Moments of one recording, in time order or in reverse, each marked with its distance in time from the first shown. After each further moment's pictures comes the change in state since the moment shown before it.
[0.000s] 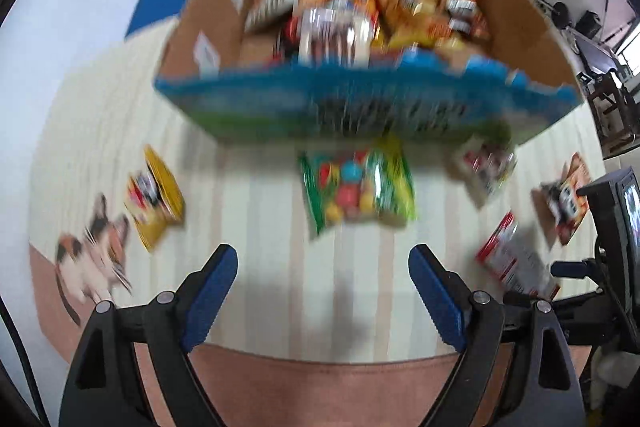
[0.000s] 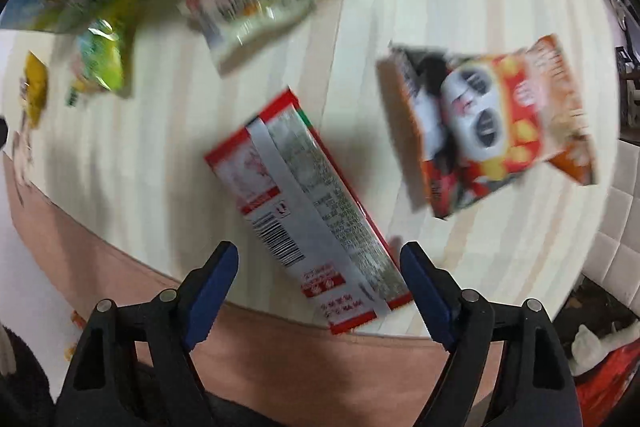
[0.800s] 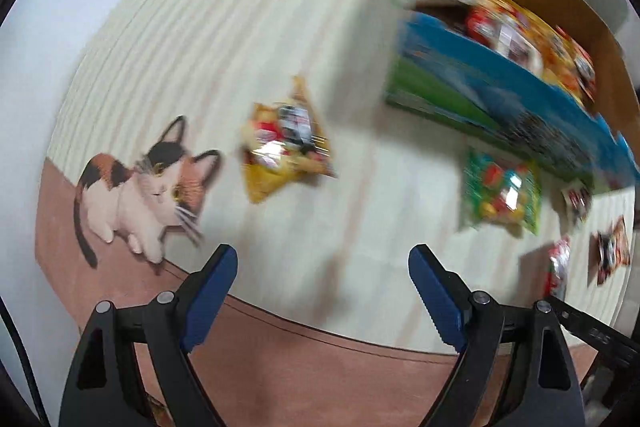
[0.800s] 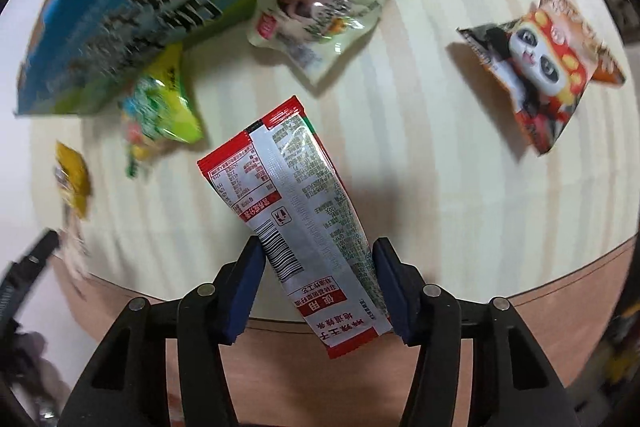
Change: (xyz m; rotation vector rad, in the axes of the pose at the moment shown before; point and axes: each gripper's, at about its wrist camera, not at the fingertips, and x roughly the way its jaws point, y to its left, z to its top) left arm 0.011 0.140 -0.022 -0.292 0.060 0.058; right arm -0.030 0.061 -0.017 0.365 -0.152 0.217
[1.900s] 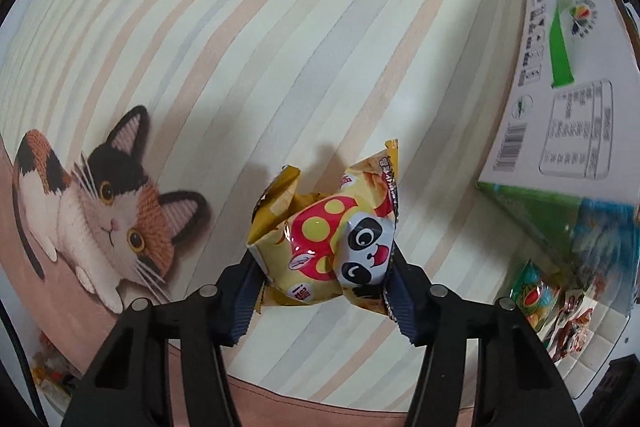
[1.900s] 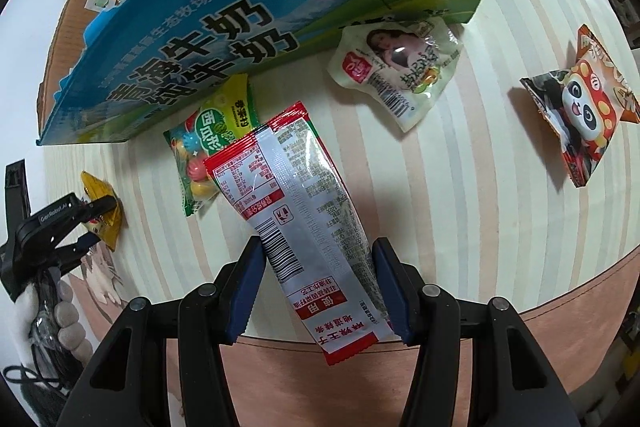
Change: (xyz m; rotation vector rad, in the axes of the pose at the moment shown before) left arm 0.106 0.063 0.078 -0.205 0.236 -0.168; right arm 0.002 0.046 0.016 -0.019 -0.046 -0.007
